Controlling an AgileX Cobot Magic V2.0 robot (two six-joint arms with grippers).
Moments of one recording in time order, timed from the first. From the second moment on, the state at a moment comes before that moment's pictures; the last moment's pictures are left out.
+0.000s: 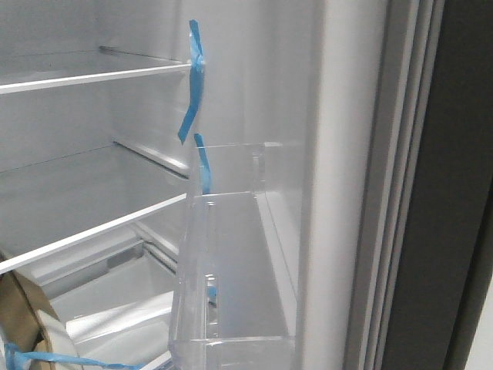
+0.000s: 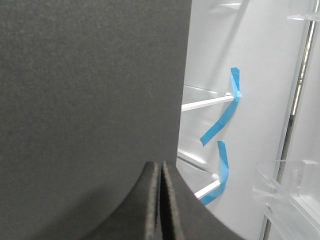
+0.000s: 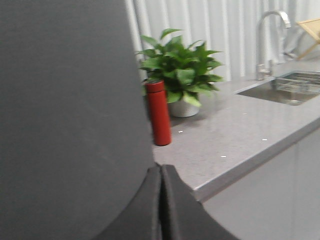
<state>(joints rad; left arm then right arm) -0.02 0.00 0.00 -0.01 -0.02 -0.09 0.16 0.71 -0.91 0.03 0.24 0.07</state>
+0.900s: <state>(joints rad) -0.02 0.00 0.00 -0.01 -0.02 -0.09 0.56 0.77 -0.97 0.03 0.19 0.07</state>
